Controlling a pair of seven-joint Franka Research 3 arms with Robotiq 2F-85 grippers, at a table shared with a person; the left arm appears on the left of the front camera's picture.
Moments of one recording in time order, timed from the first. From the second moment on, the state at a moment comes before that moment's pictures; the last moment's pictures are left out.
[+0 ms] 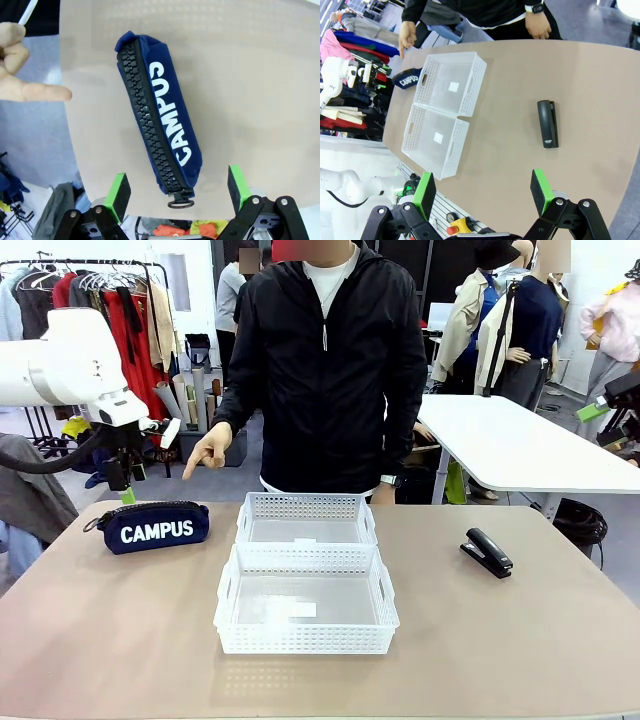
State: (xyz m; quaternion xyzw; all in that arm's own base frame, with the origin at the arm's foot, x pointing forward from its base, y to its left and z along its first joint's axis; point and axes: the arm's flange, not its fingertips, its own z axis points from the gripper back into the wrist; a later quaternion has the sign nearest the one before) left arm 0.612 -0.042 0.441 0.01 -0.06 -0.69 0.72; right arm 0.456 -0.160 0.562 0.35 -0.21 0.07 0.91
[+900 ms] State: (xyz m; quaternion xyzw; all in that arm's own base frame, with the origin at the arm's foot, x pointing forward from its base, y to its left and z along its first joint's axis) left arm 0.614 -0.043 0.438 0.01 -0.06 -0.69 0.72; right arm 0.456 -0.160 0.562 0.35 -0.21 0.07 0.91
